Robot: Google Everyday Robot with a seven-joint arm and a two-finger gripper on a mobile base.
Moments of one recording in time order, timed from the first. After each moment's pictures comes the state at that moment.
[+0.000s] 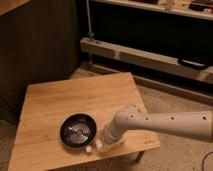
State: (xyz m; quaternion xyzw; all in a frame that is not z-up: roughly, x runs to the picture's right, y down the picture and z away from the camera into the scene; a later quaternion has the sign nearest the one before) arm -0.016 0.261 0.743 -0.34 -0.24 -0.02 0.91
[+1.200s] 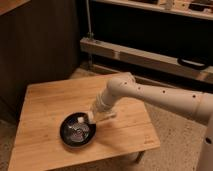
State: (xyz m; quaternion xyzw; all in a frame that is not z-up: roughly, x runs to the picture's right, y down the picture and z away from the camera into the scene) arm -0.079 0.115 0.760 -0.29 -0.29 -0.01 0.91
